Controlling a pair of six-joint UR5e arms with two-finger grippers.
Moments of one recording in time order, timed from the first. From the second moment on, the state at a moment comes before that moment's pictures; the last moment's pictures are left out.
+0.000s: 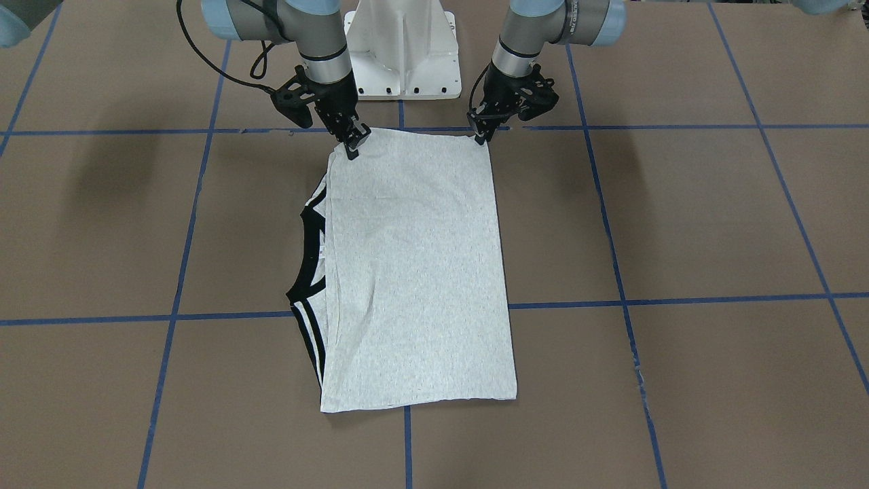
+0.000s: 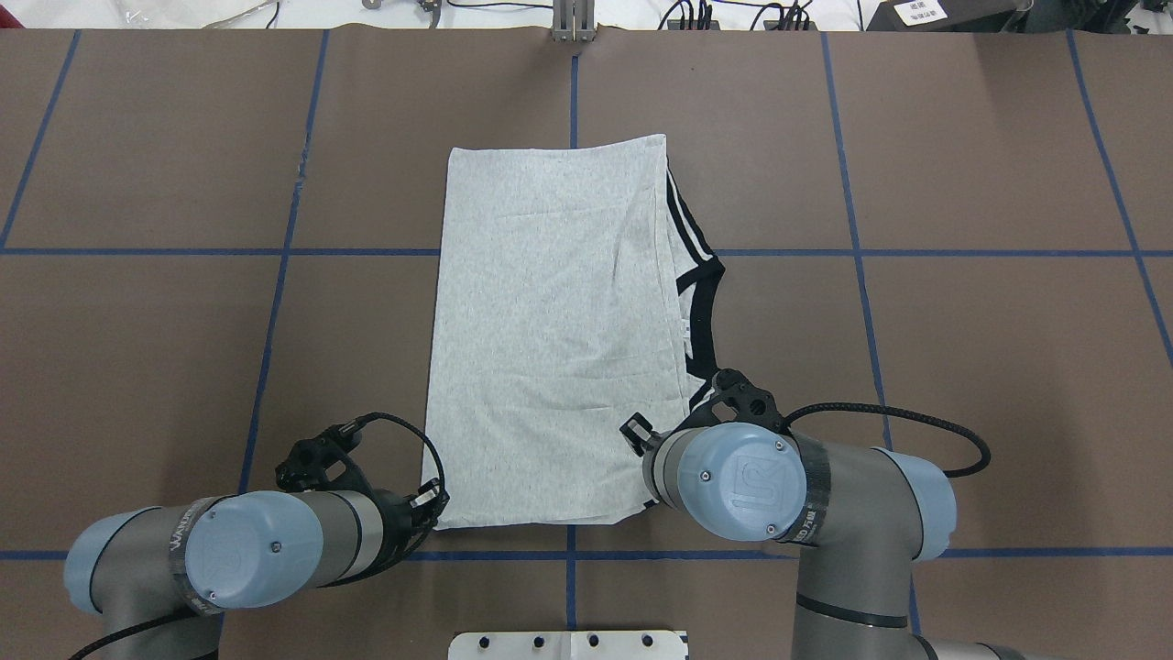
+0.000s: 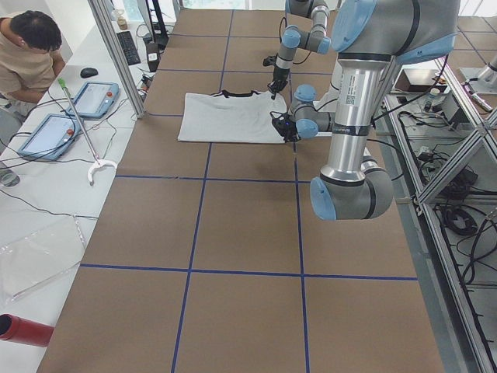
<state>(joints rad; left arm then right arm) -0.18 -1.81 -1.96 -1.93 -1.57 -2.07 0.24 -1.13 1.93 -1.50 1.56 2.22</state>
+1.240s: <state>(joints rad) -0.37 -1.92 -2.21 -1.77 -1.69 -1.95 0.36 -1.20 2.13 -1.49 1.65 2.25</state>
